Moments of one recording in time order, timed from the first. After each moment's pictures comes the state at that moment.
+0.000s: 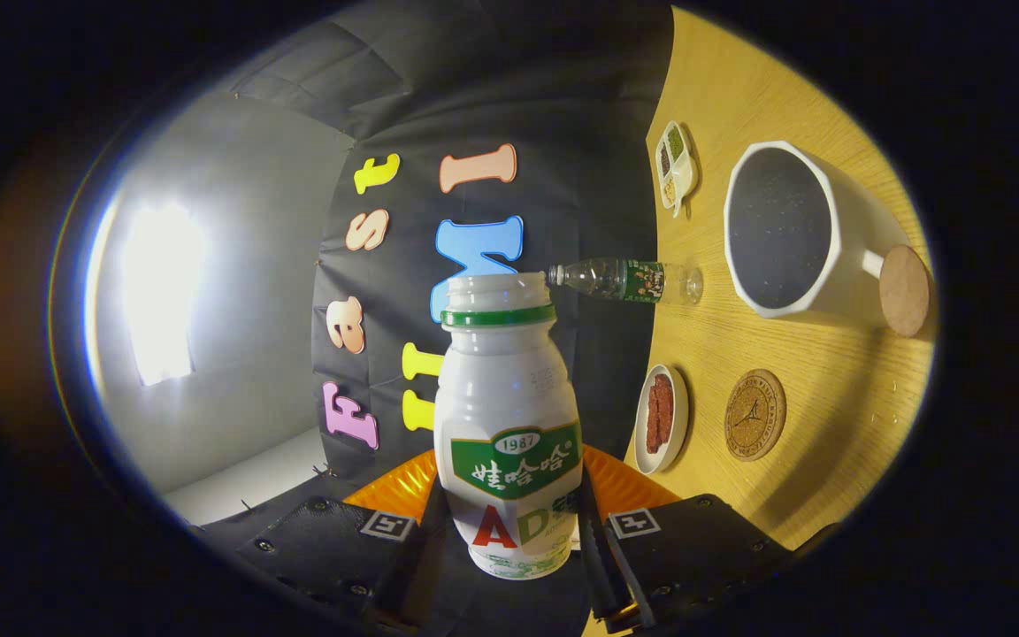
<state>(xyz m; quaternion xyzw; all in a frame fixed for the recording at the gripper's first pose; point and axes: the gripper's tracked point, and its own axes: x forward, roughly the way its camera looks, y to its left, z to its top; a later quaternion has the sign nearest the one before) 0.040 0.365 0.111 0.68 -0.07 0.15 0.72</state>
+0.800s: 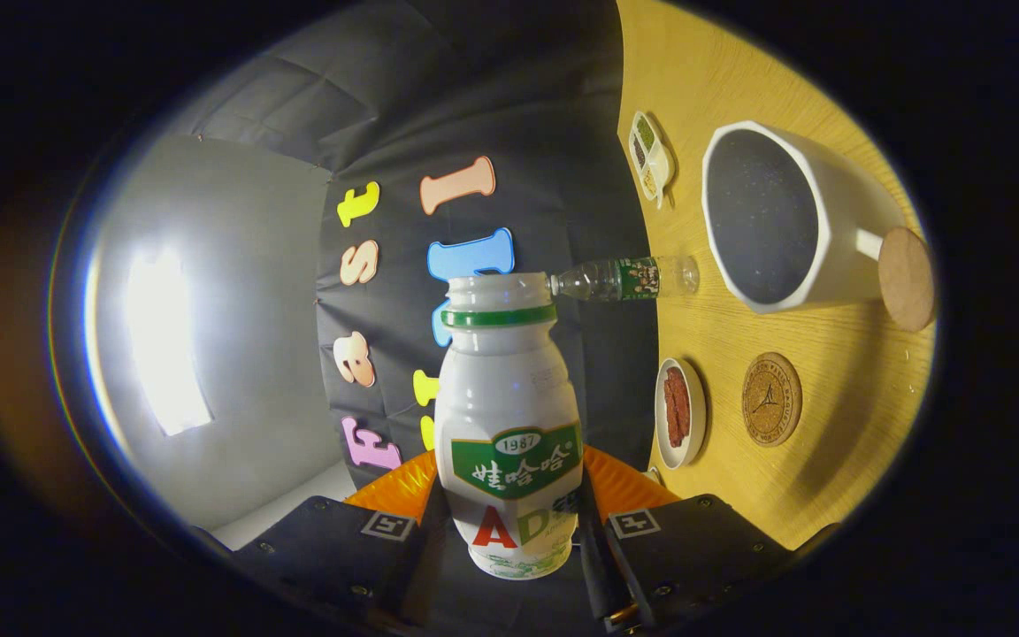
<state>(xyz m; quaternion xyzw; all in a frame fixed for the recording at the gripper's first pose) 0.039 0.360 0.114 0.72 -0.08 0.15 0.67</state>
